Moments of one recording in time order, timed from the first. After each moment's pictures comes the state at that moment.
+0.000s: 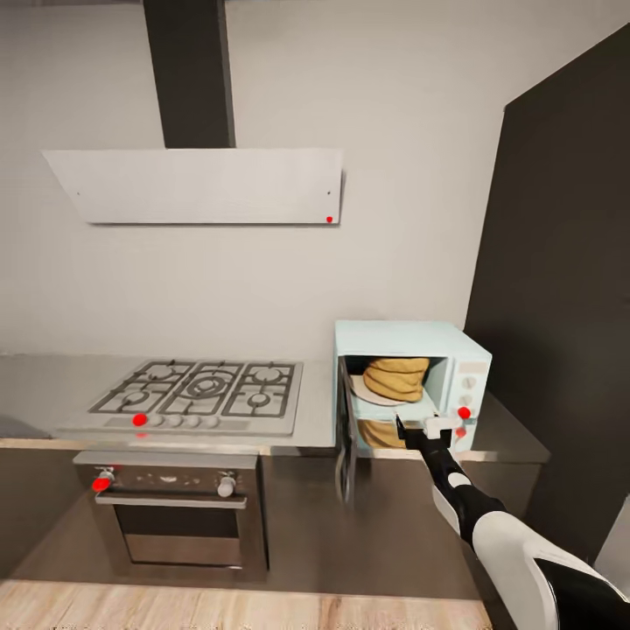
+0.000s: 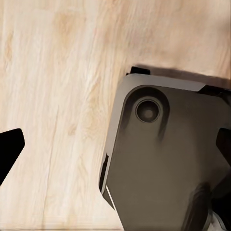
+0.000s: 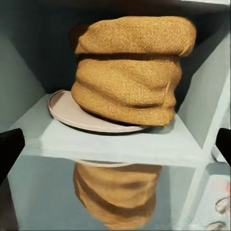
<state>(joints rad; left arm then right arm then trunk) 0.00 0.07 0.21 -0.13 0.00 -0.01 0.00 -0.83 -0.03 -0.26 -0.20 0.29 -0.52 0.03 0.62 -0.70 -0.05</state>
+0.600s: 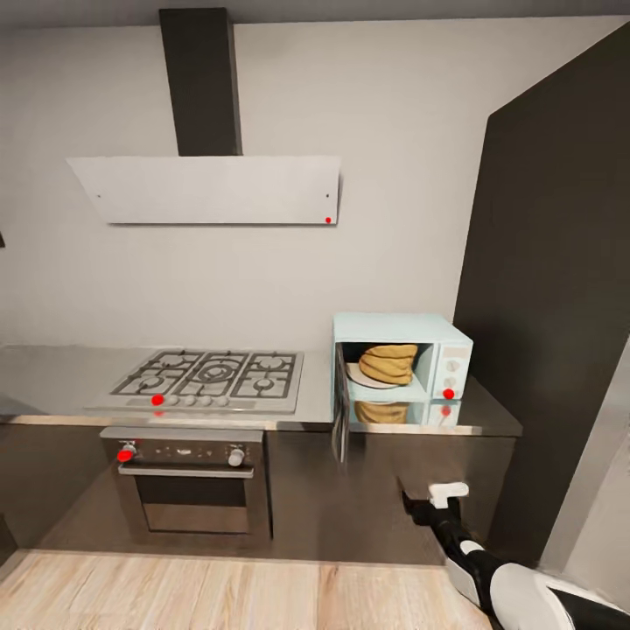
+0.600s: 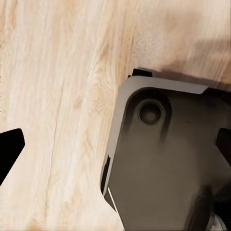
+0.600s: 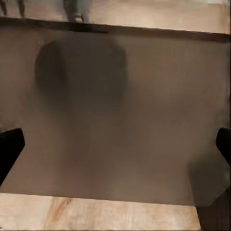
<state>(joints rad) 0.00 0.07 0.21 -0.13 0.00 -0.01 0.00 -0.74 -0.07 -0.26 0.07 0.30 -0.52 0.02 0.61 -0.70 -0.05</state>
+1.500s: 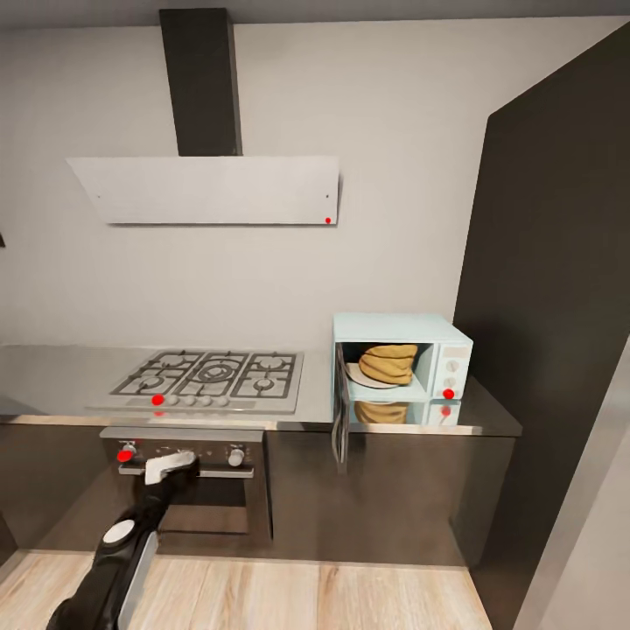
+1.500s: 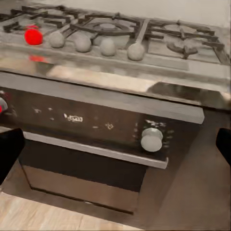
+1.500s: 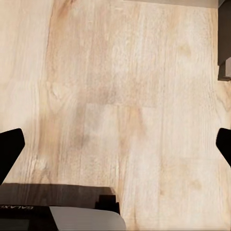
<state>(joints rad) -0.29 0.00 0.21 -1.17 0.00 0.17 -0.01 -0.36 -0.06 -0.25 0.08 0.30 -0.24 0.03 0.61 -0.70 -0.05</state>
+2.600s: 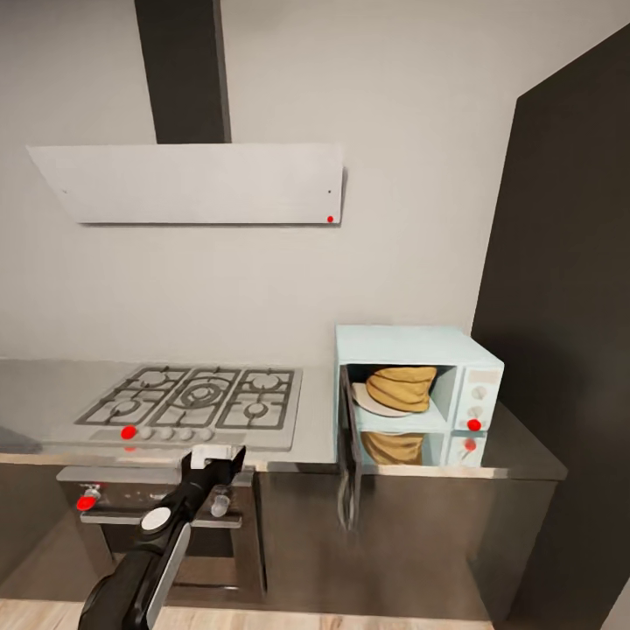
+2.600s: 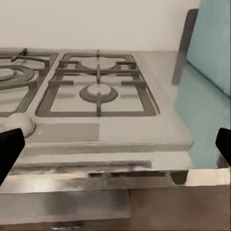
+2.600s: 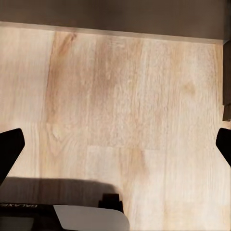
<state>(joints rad) -0.32 -0.02 0.02 -1.17 0.00 0.12 -0.12 -0.36 -0.05 -0.26 0.08 0.30 -0.23 0.03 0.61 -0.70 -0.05</state>
